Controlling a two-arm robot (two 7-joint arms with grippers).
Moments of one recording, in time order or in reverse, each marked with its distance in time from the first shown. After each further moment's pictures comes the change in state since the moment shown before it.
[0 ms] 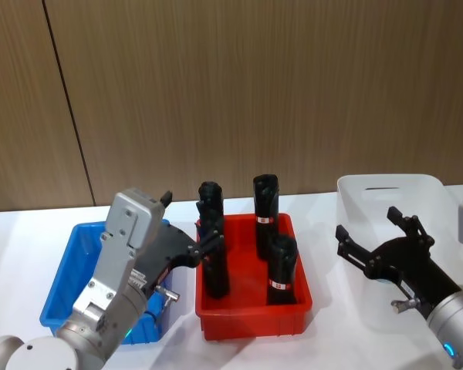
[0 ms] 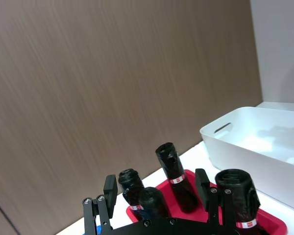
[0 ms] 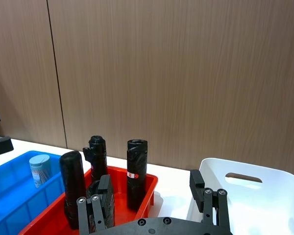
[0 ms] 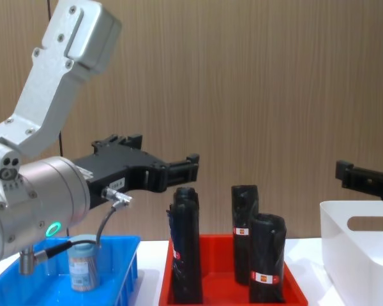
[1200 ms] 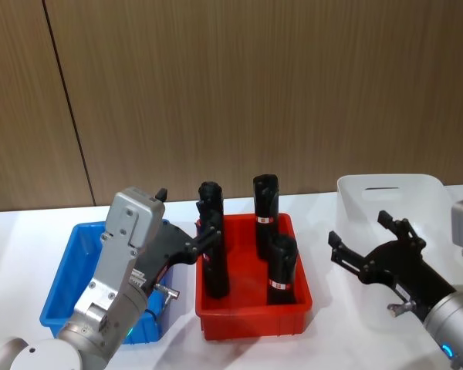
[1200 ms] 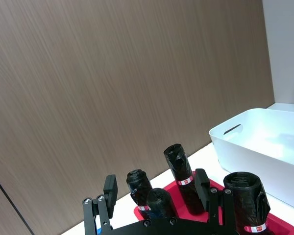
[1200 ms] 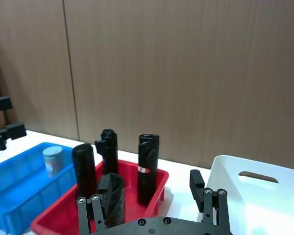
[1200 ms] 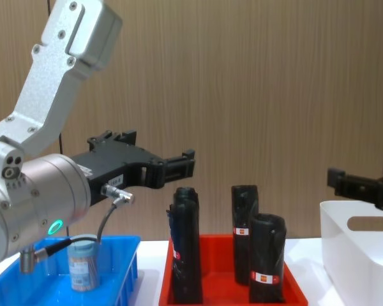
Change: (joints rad) left arm 0.006 -0.004 0.008 -0.013 0.016 0.002 0.060; right arm 0.012 0.005 0.002 0.017 0.007 0.012 0.063
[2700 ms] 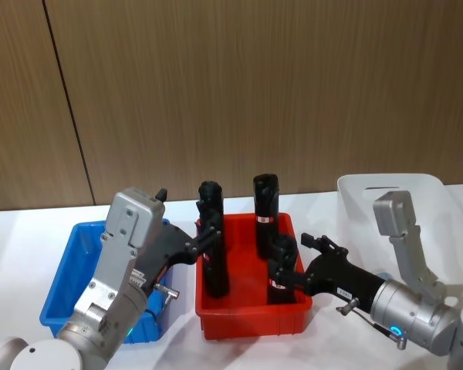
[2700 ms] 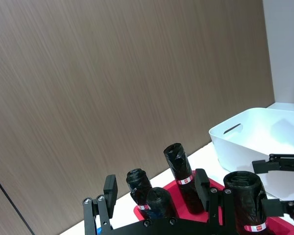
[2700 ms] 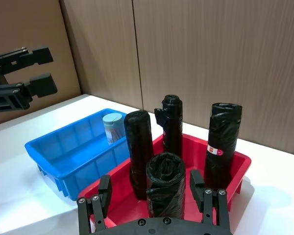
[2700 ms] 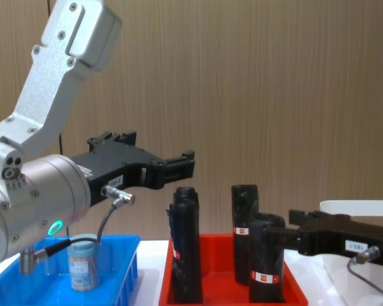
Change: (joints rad) left arm 0.000 0.000 0.000 0.001 0.000 0.000 0.000; right arm 0.294 -0.105 -0.047 0.452 0.008 0.011 0.438
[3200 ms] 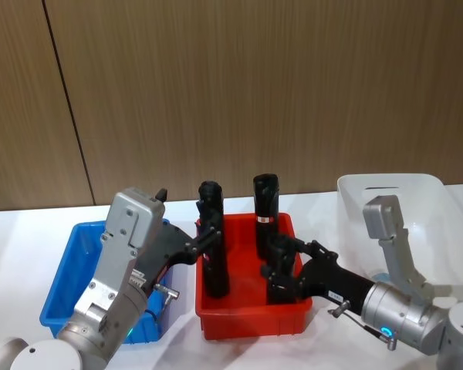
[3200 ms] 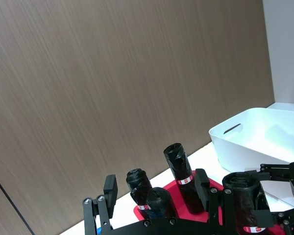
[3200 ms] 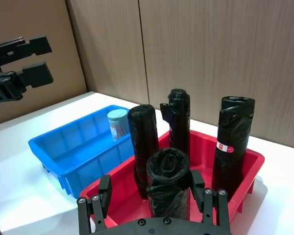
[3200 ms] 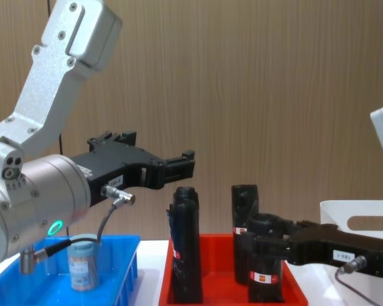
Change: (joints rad) left arm 0.000 0.000 0.000 0.000 0.000 0.000 0.000; right arm 0.050 -0.026 -0.016 0.110 0.002 -0.039 0.045
